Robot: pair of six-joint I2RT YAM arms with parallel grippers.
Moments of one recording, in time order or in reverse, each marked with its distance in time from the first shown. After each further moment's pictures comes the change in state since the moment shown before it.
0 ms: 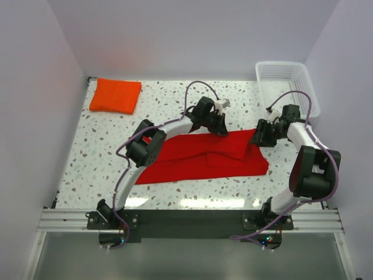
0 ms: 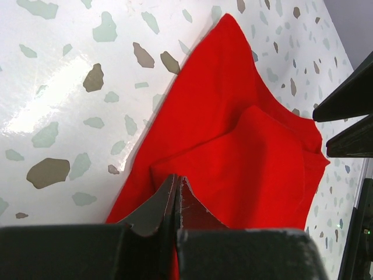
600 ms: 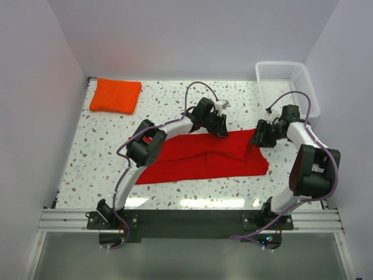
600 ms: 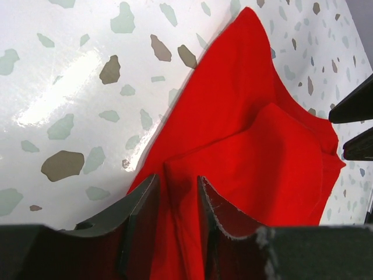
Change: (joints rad) left arm 0.000 0.005 0.000 -0.021 -0.035 0.014; right arm 0.000 0.013 0.000 -0.001 0.000 -0.001
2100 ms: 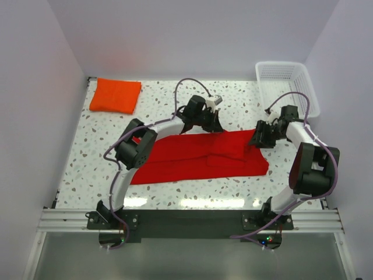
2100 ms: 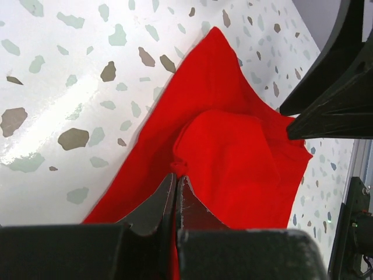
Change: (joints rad) left arm 0.034 -0.158 -0.205 0.143 0.027 -0.024; right arm 0.004 0.021 0.000 0.000 0.000 -0.003
